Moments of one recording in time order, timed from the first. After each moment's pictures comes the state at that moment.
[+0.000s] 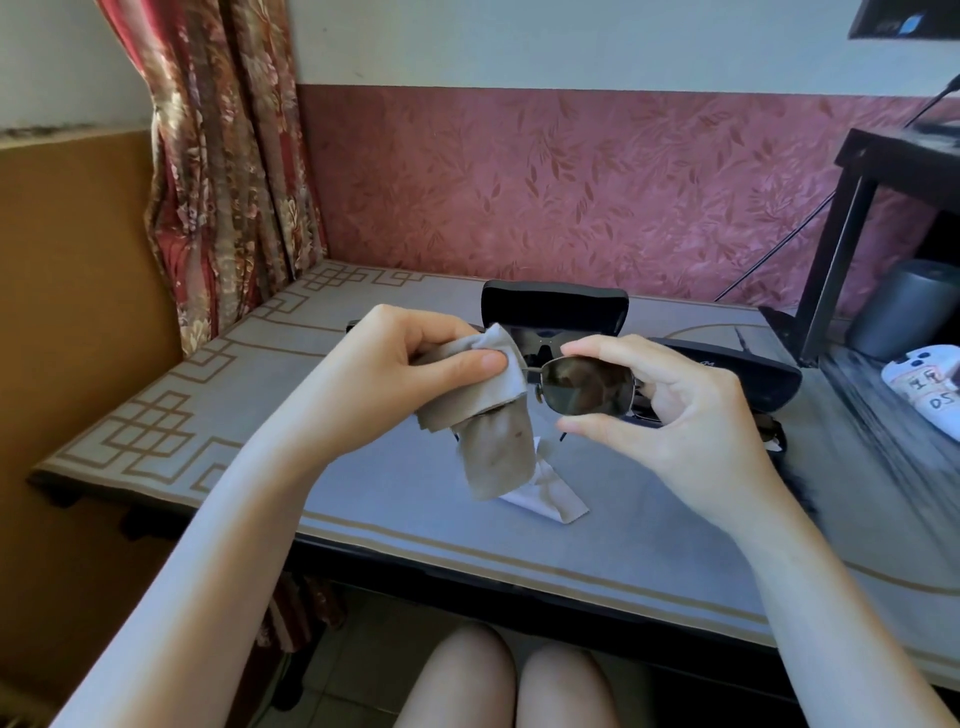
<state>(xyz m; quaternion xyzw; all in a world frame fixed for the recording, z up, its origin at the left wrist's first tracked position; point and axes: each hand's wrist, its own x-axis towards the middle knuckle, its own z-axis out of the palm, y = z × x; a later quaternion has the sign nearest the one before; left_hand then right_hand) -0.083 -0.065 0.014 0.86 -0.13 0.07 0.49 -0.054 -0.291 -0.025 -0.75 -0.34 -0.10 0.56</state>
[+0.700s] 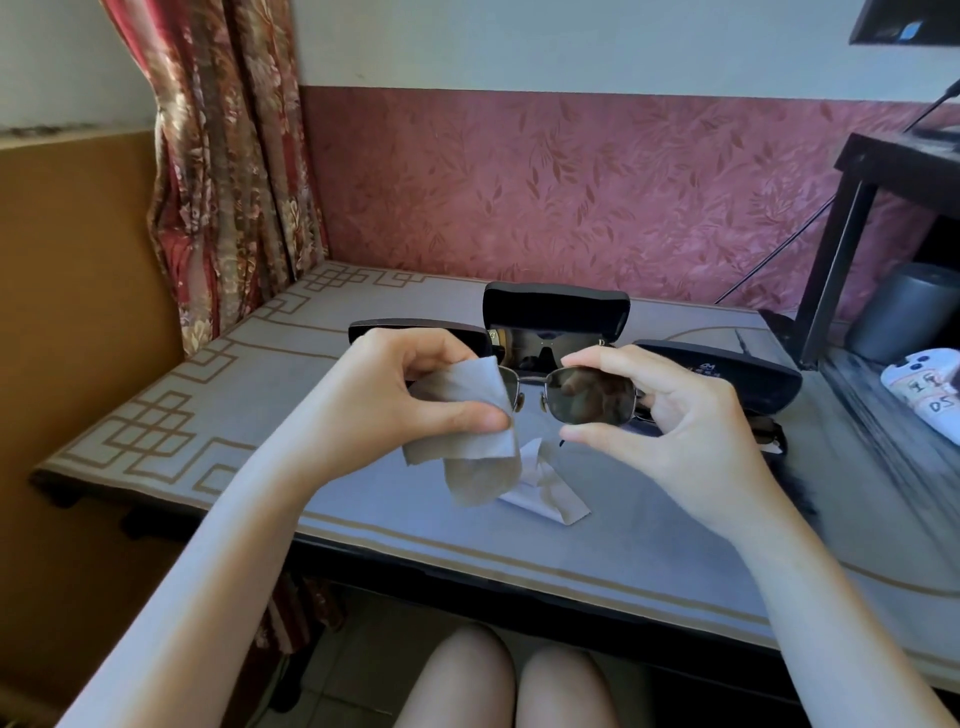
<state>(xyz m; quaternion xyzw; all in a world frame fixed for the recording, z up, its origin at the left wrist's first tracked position) -0.089 -0.062 0.005 0.86 -0.12 0.07 0.50 -0.051 -0.292 -0.034 -0.79 -0.31 -0.10 0.52</state>
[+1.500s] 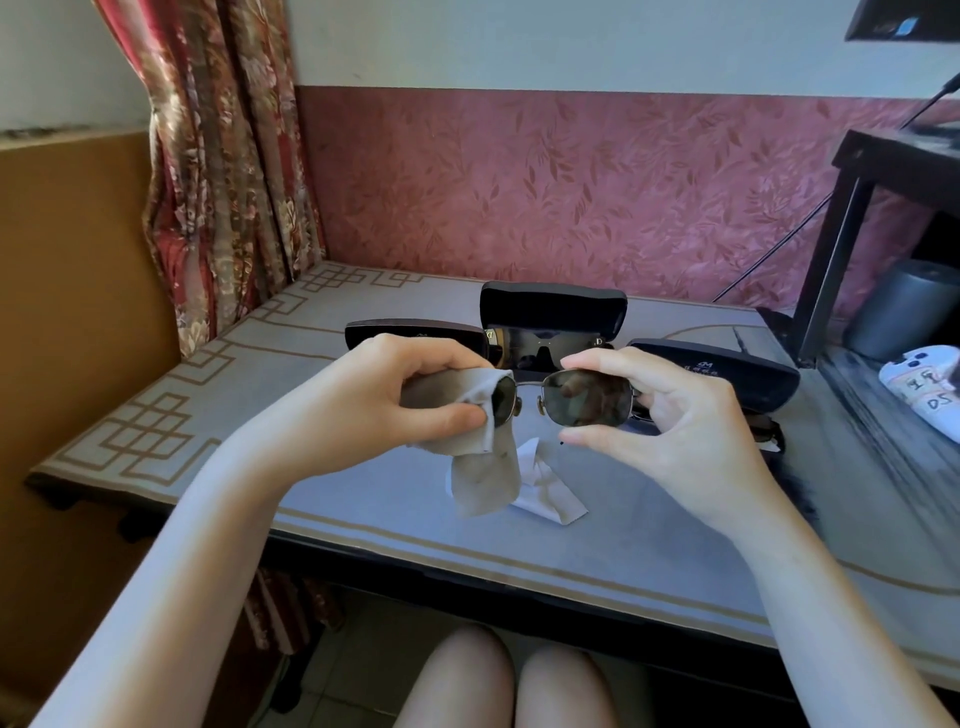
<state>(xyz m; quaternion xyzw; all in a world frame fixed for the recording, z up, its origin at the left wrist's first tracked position) -0.089 -0.054 0.010 0.89 -0.18 0.01 0.43 -0.050 -0.294 -0.032 -0.75 -0.33 -0.09 0.56</state>
